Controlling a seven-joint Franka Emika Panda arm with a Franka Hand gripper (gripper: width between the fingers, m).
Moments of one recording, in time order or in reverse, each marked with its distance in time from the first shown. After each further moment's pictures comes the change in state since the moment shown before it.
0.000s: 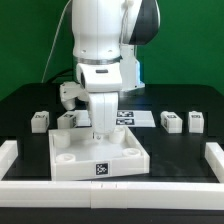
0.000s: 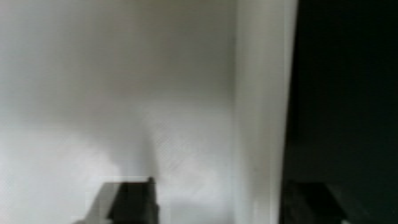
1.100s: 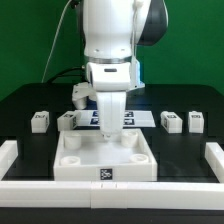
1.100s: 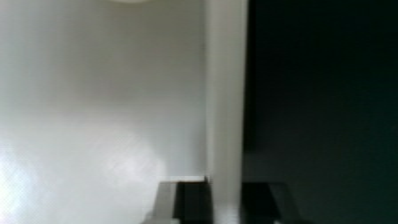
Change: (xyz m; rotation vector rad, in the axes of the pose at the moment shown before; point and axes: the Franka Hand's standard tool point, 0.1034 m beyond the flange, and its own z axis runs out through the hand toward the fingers) arm 0.031 0.017 -0.001 -0.042 0.012 0.134
